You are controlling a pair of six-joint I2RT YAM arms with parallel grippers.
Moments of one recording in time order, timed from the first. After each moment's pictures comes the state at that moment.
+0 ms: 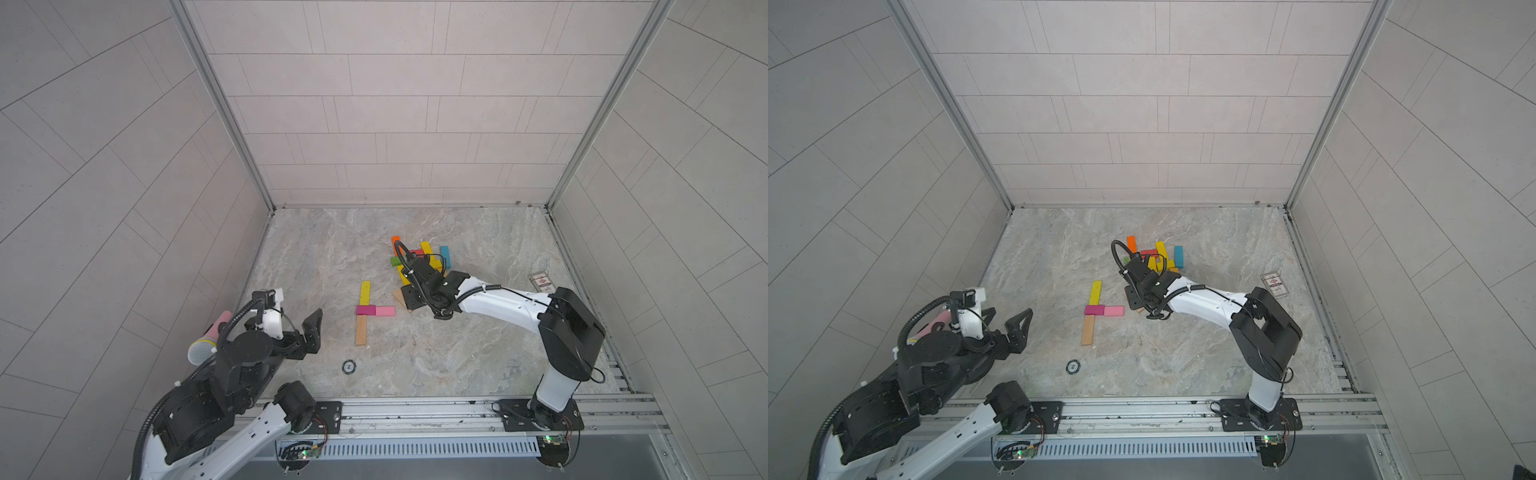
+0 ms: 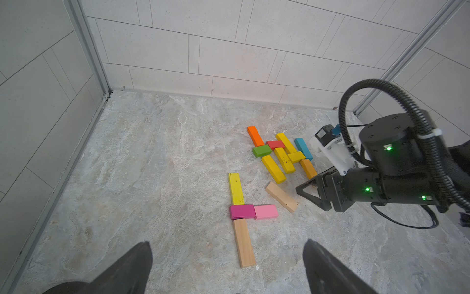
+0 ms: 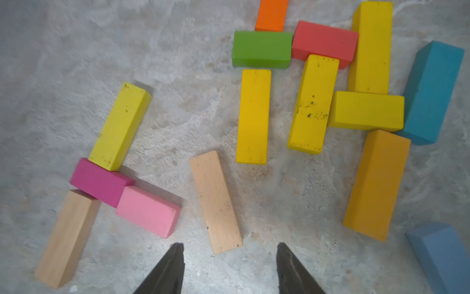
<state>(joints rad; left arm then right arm) -0.76 0.32 0.95 -1.09 -0.49 -0.44 0.82 1.78 1.24 -0.49 0.20 0.43</state>
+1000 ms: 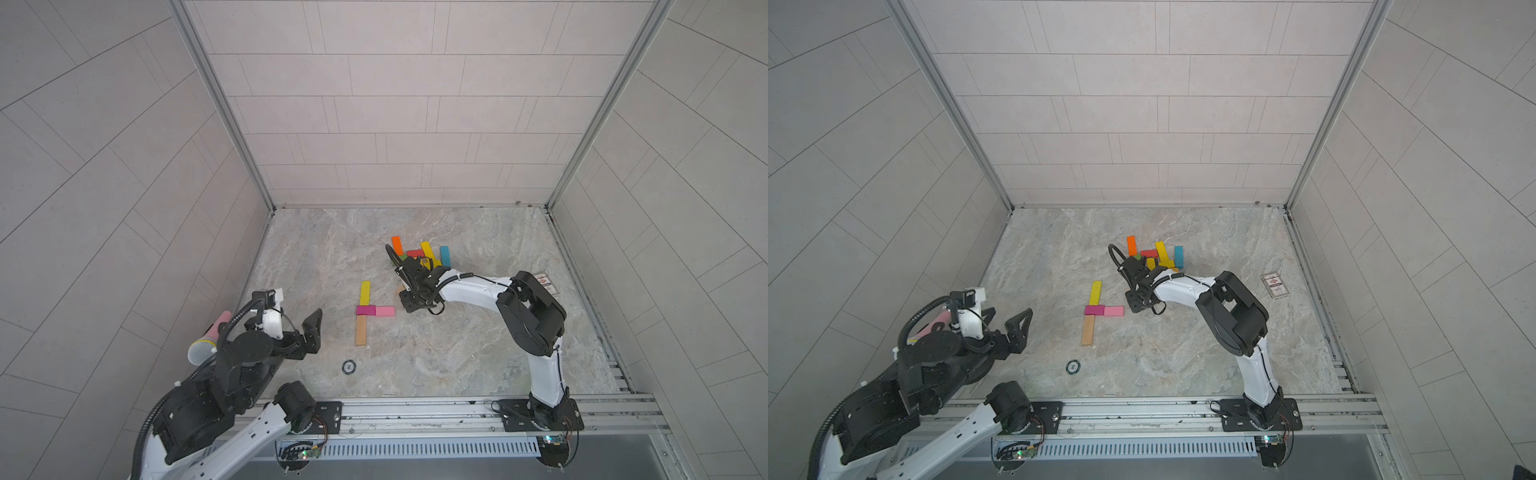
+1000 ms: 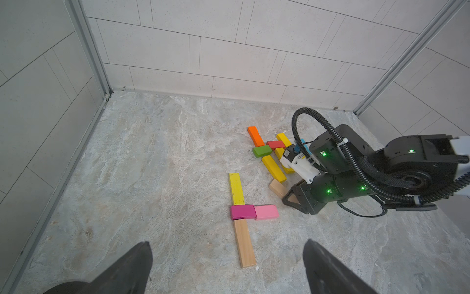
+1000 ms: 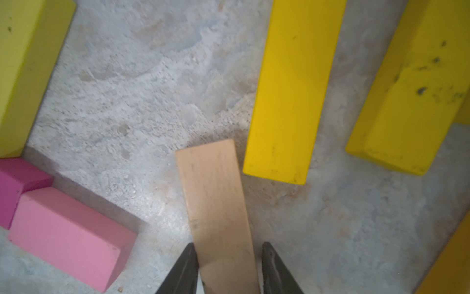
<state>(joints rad) -0.76 0.32 0.95 -1.09 -0.49 -0.44 0.76 2.00 1.34 -0.51 0.07 0.33</state>
